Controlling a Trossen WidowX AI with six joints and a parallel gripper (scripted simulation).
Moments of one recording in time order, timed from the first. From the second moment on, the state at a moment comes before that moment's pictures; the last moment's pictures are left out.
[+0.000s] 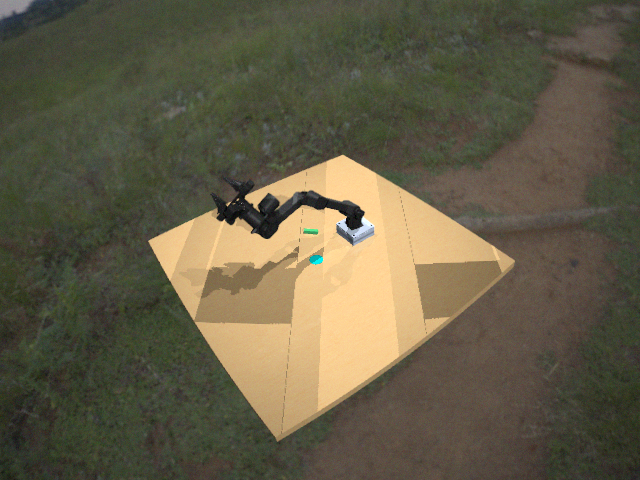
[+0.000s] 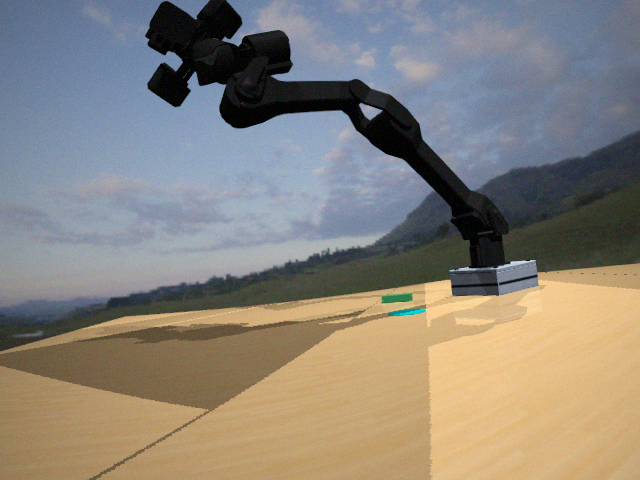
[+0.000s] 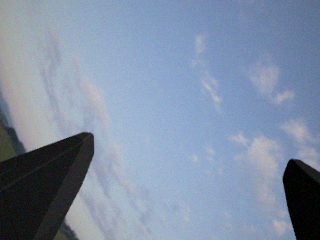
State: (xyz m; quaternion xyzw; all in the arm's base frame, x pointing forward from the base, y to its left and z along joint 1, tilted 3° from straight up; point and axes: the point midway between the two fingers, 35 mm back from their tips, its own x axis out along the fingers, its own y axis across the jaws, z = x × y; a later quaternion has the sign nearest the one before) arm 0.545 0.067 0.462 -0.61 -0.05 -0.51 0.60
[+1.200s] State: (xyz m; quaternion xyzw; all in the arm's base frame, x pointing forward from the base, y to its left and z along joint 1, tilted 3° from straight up) arm 0.592 -0.082 0.383 -0.61 0.08 -0.25 0.75
